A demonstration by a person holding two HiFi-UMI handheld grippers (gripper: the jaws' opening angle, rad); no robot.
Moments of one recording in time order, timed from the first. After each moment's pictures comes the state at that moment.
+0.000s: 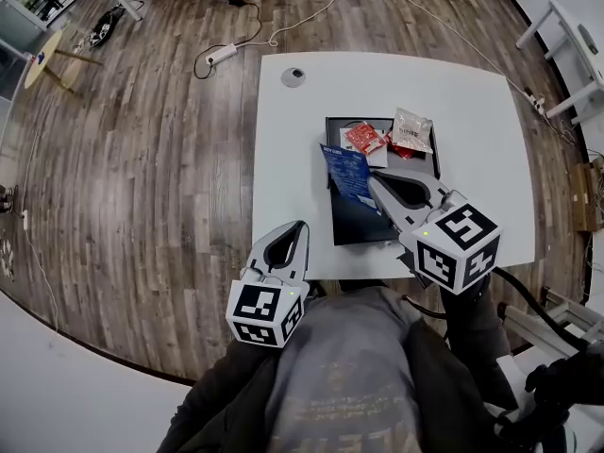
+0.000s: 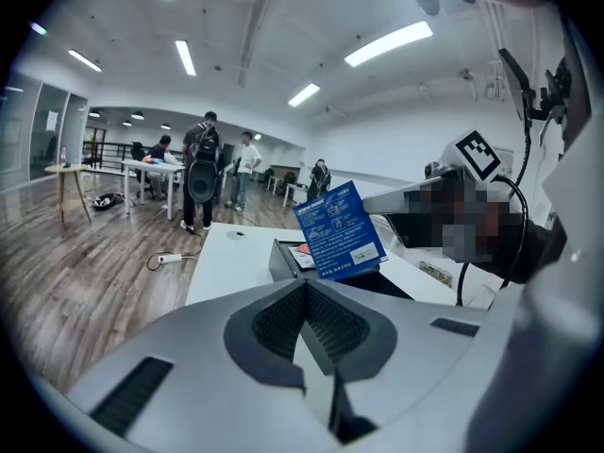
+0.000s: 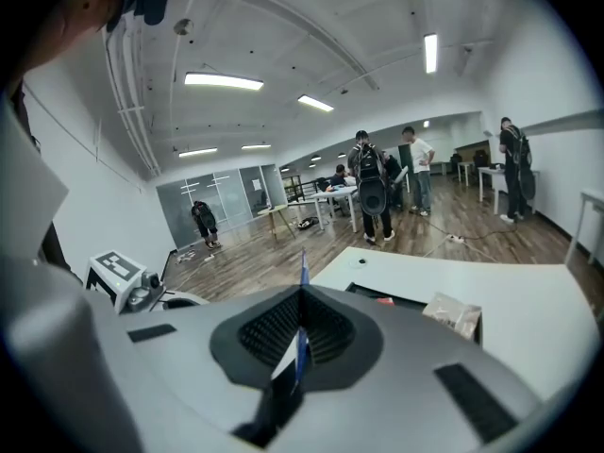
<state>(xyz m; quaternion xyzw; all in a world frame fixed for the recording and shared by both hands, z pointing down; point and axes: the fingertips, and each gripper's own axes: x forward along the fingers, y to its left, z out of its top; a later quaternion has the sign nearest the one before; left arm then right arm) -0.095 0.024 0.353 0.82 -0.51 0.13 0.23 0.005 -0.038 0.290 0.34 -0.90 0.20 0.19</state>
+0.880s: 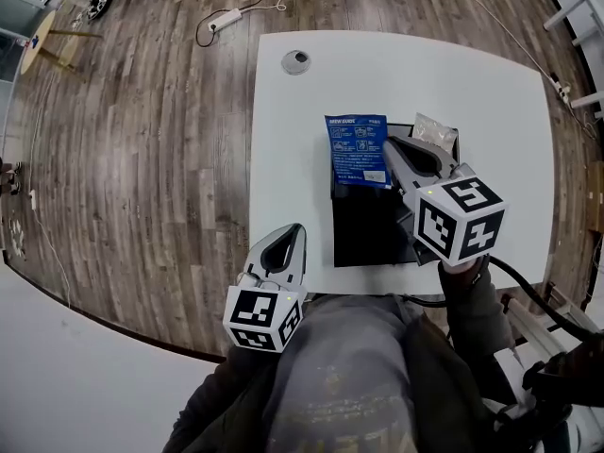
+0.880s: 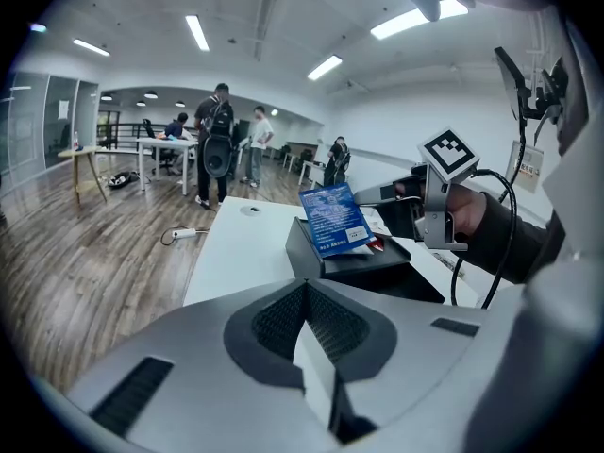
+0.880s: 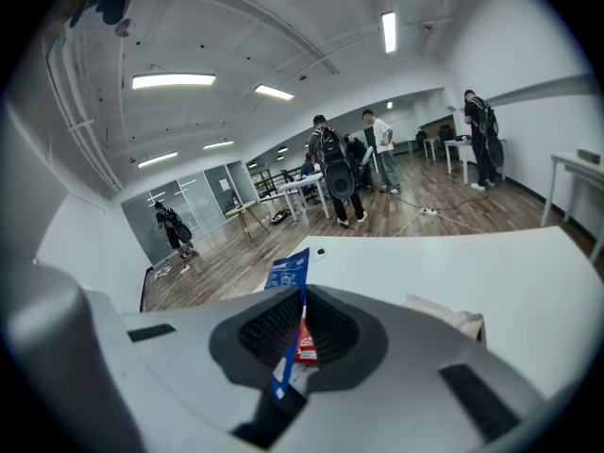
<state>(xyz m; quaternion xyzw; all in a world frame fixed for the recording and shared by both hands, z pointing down) -0.105 -0.013 0.397 0.78 -0.53 0.18 0.29 0.026 -0.144 0.358 0.40 -0.85 0.27 0.20</state>
